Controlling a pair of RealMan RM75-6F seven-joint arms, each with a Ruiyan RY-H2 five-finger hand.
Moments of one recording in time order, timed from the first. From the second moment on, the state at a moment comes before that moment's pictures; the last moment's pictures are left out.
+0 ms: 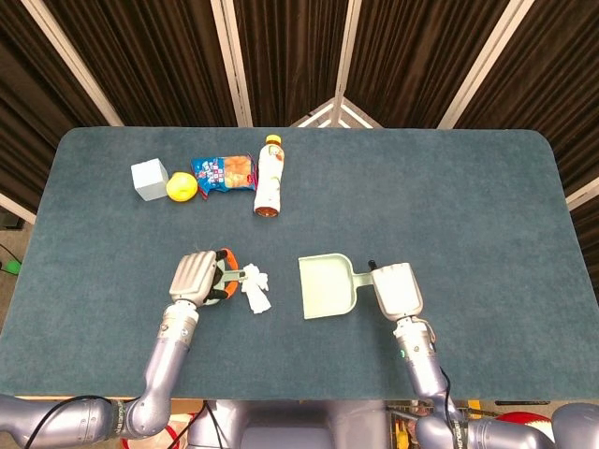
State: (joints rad) left arm -0.67 -1.71 -0.31 -1.78 0.75 1.27 0.58; right arm 0.53 -1.73 0.14 -1.47 -1.16 1.30 -0.92
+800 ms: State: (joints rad) left arm -0.80 -1.91 -0.43 -1.72 0.68 1.24 0.50; right arm 0.53 -1.69 0.14 -1.54 -1.13 1.32 -0.98
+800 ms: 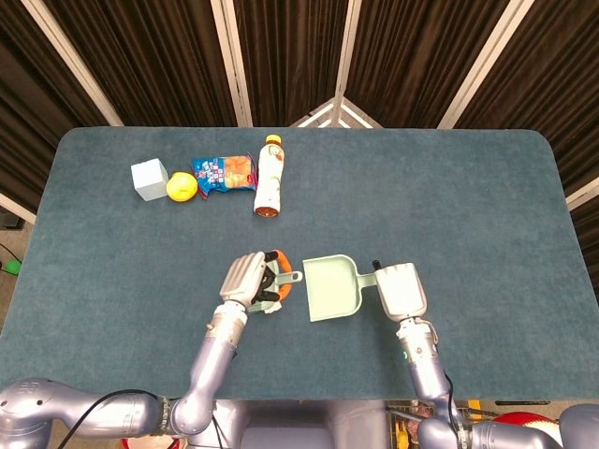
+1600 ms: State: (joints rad) left arm -0.84 -1.92 -0.51 -1.71 0.94 1.20 0.20; right arm 0.52 -1.68 0.12 -1.54 -1.13 1.32 -0.96
